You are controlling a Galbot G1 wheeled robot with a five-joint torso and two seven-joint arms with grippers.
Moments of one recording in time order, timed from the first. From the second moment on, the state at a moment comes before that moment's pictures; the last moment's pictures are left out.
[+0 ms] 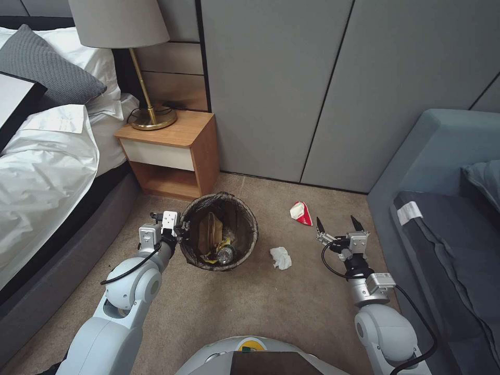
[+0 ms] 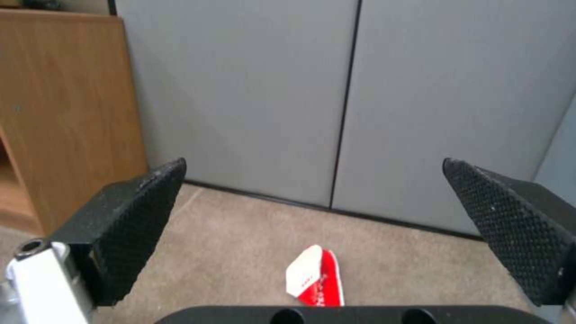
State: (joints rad) left arm 1.36 -1.23 -0.50 -2.19 -0.42 0.71 -0.14; right arm -1.62 1.41 0.66 2.10 0.15 0.04 -0.04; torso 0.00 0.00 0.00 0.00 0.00
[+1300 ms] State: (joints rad) left arm 1.38 -1.22 -0.49 -2.24 -0.43 0.71 -0.15; right arm -1.25 1.36 0.39 1.41 0.22 -0.22 -0.06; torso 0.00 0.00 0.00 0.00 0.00
